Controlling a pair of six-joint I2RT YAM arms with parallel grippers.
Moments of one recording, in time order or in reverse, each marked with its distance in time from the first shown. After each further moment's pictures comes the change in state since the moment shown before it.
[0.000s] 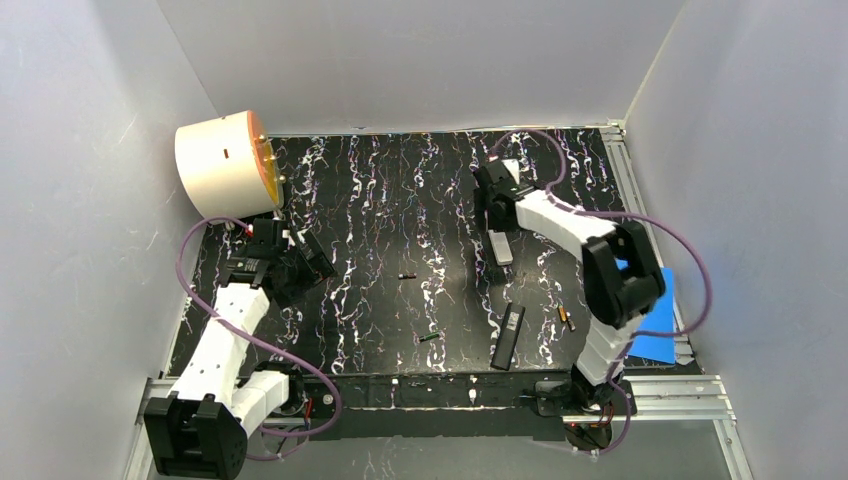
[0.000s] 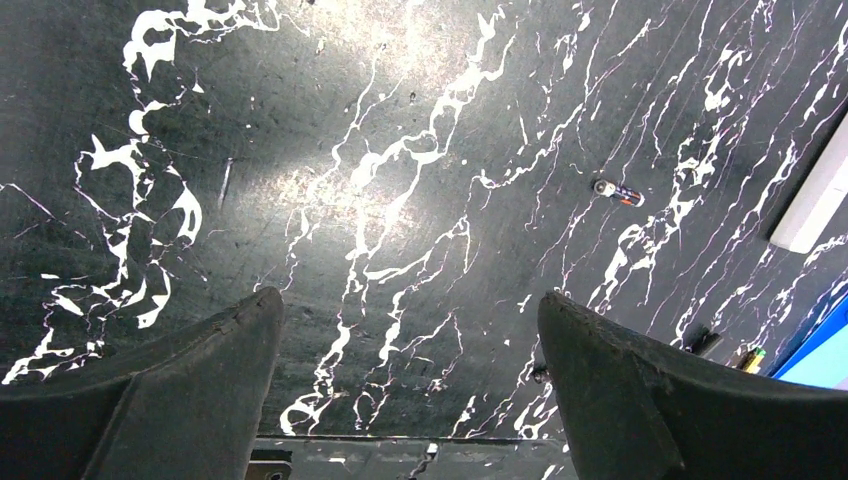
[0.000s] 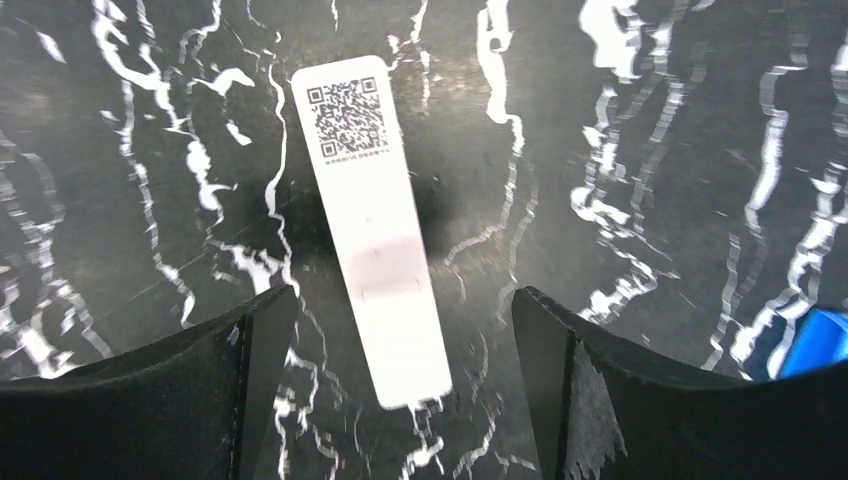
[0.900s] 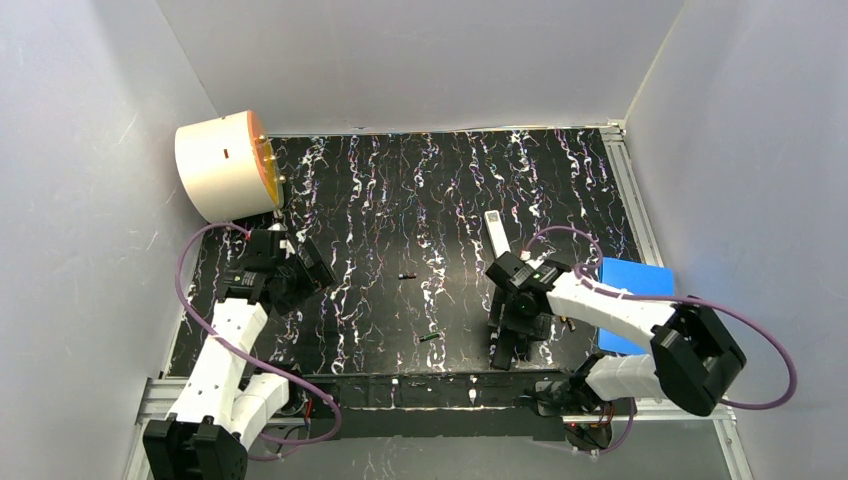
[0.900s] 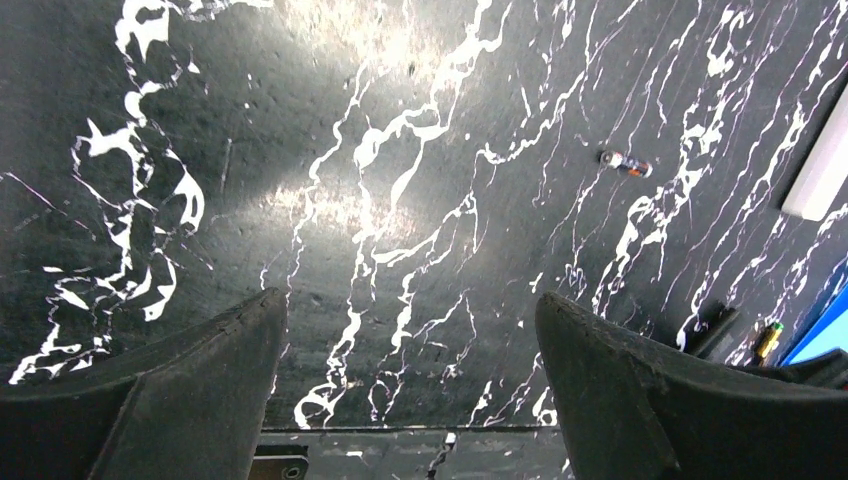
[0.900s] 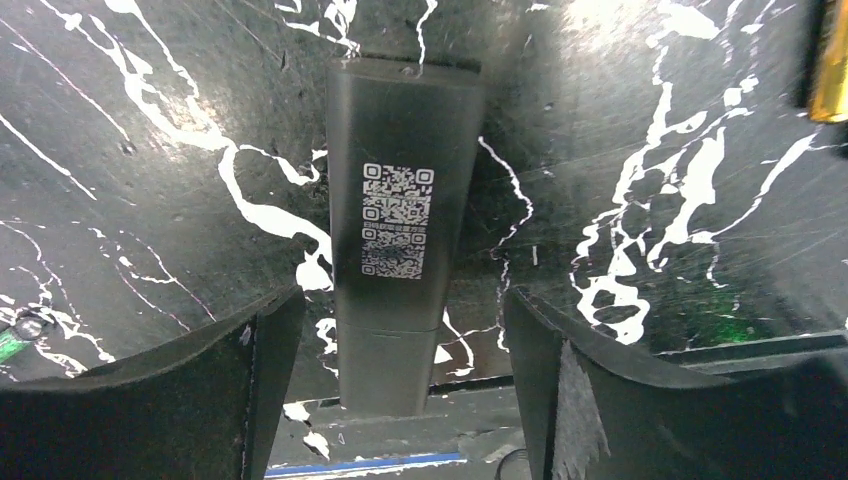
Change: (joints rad) left arm 0.000 -0.090 -0.039 -0.016 0.016 0.046; right arm 0.261 -0.591 -0.626 -0.266 -0.235 0.607
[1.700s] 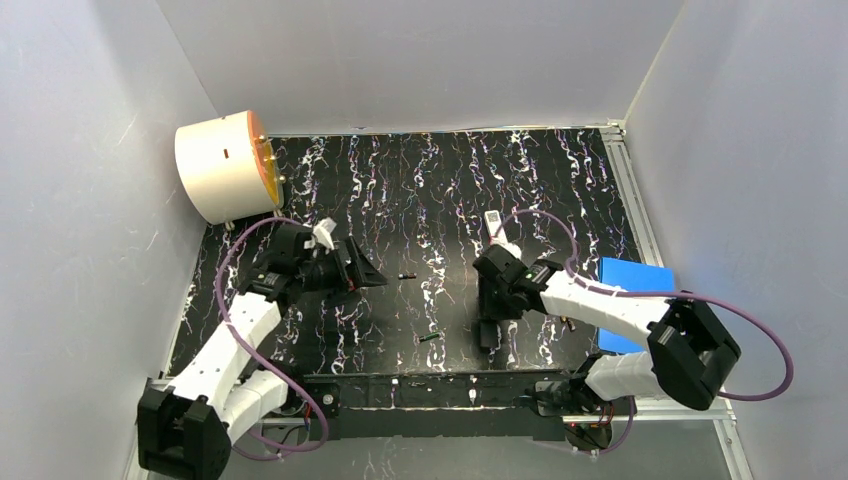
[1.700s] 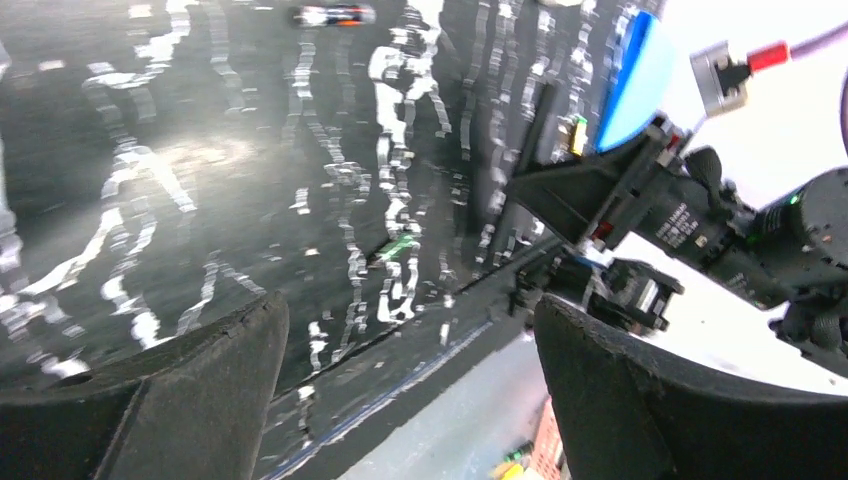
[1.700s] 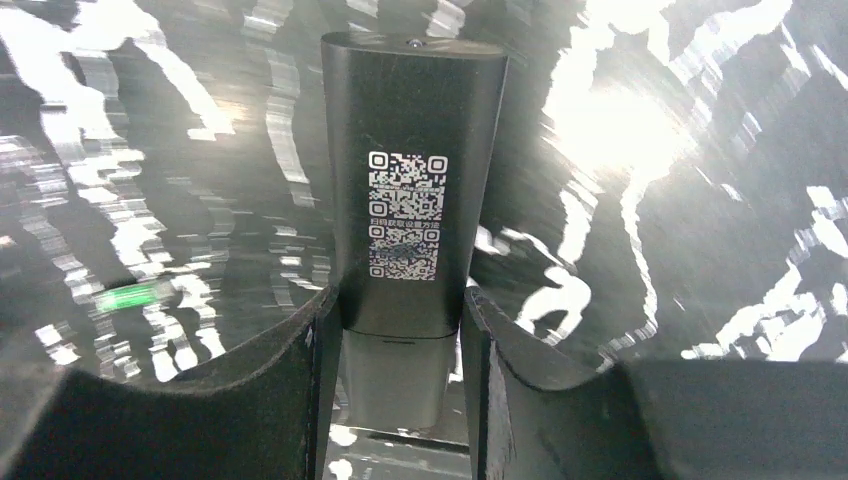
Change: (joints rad) left arm -0.150 0.052 -0.087 0.256 0.432 -0.093; right arm 0.072 0.058 0.021 0.180 0.014 -0.140
